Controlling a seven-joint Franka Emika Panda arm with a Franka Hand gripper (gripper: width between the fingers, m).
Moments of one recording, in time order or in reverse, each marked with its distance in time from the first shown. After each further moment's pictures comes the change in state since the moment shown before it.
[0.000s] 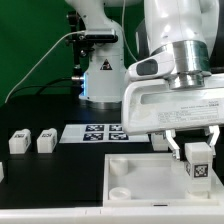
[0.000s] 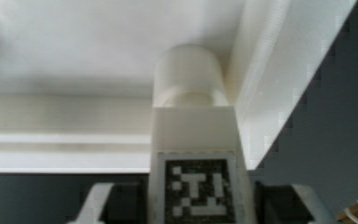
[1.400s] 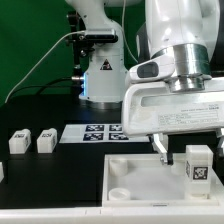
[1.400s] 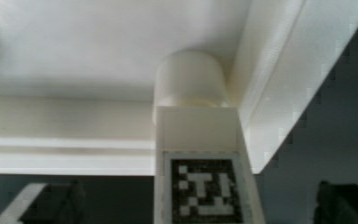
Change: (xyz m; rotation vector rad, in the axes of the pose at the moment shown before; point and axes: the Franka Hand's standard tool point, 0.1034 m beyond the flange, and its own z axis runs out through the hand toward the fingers) arm 0.000 0.001 0.003 -0.011 0.014 -0.008
